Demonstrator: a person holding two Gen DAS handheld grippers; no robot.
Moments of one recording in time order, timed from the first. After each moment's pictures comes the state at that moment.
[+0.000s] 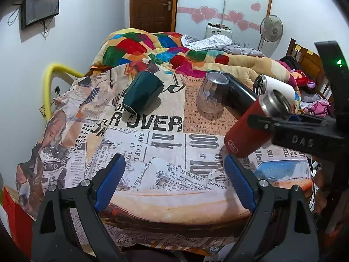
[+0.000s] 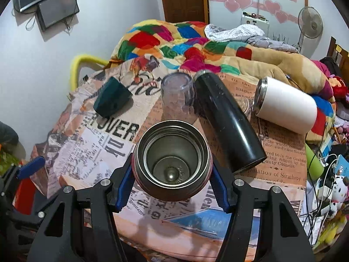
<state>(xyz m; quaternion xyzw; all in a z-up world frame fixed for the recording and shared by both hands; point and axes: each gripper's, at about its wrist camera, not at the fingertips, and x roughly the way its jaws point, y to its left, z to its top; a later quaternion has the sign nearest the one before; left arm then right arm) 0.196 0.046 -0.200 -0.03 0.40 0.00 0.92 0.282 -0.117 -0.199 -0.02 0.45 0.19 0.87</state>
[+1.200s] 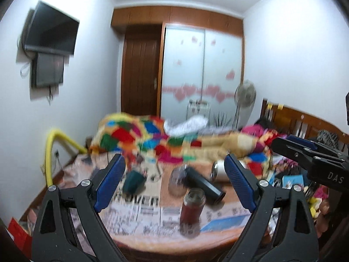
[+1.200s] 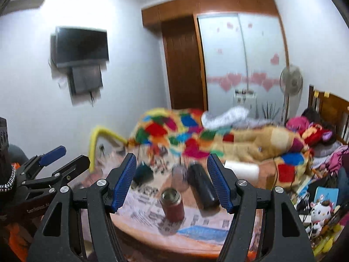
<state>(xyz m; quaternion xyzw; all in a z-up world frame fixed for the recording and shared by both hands) 0.064 0.010 -0.013 -0.02 0.12 -0.04 0.99 0.114 -0.191 -0.012 0.03 0.17 0.19 0.97</state>
